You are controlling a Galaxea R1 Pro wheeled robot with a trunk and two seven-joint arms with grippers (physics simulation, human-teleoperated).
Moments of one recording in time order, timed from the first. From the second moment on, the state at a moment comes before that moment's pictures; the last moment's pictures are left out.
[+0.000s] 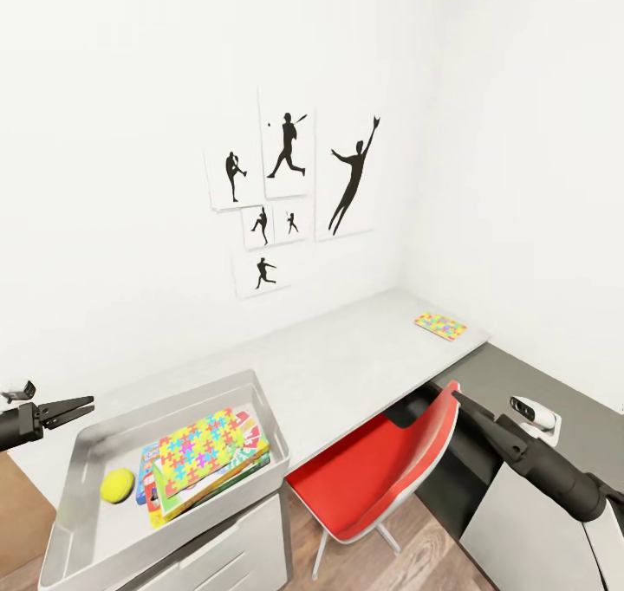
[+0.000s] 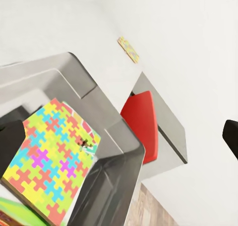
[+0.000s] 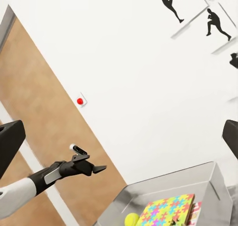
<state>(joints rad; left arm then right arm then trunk) -0.59 0.65 0.41 -0.74 0.11 0.76 -1.57 -0.22 -0.17 -0.43 -1.41 -0.63 0.57 1.38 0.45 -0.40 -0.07</state>
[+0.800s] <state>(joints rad) -0.59 0.59 0.41 -0.76 0.11 0.77 -1.57 -0.22 -0.18 -0.43 -1.41 -0.63 0.58 1.38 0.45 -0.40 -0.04</state>
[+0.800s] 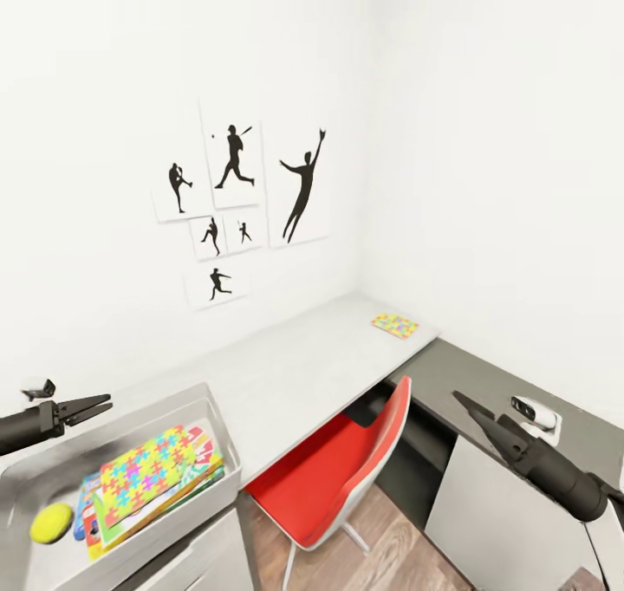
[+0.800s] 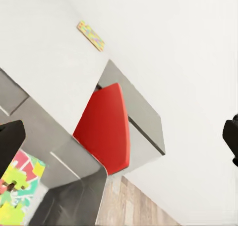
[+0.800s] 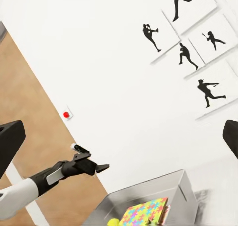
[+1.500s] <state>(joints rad) -0.62 0.43 0.36 -1.21 0.10 1.02 -1.57 -0.49 -0.17 -0.29 -1.42 -0.55 0.94 0.86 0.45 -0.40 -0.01</state>
